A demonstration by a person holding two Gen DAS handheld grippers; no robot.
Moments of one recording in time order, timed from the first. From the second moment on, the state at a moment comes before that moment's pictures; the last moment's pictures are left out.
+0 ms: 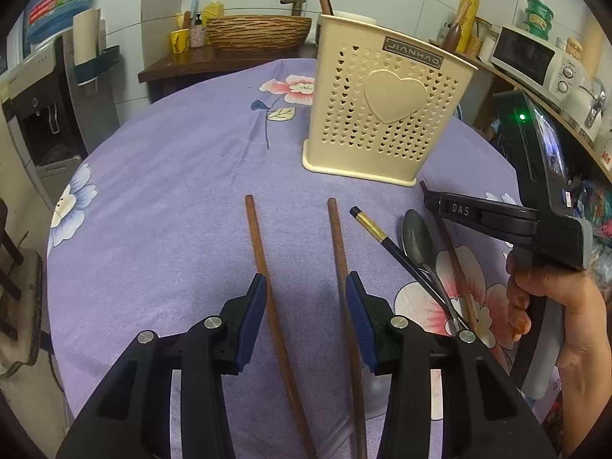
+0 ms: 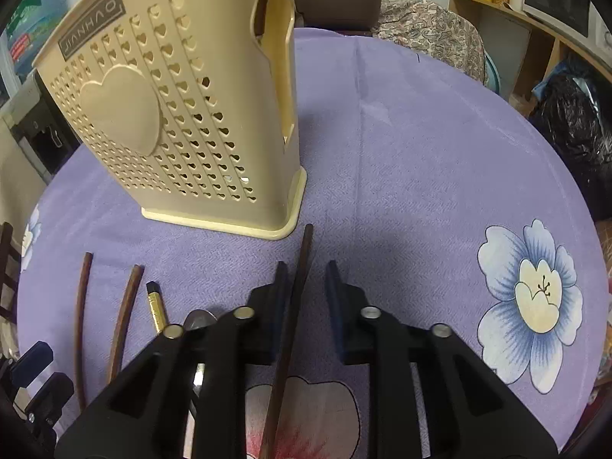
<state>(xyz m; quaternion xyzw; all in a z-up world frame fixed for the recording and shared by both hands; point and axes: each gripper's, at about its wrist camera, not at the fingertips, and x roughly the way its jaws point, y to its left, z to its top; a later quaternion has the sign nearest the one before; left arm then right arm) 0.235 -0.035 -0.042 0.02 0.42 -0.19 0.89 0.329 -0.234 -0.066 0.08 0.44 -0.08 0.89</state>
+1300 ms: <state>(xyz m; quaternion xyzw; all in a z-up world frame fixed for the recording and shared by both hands) 0.291 -0.098 -0.054 0.07 0.46 -0.16 0.87 0.311 -0.253 -0.060 0.12 0.44 -0.02 0.89</state>
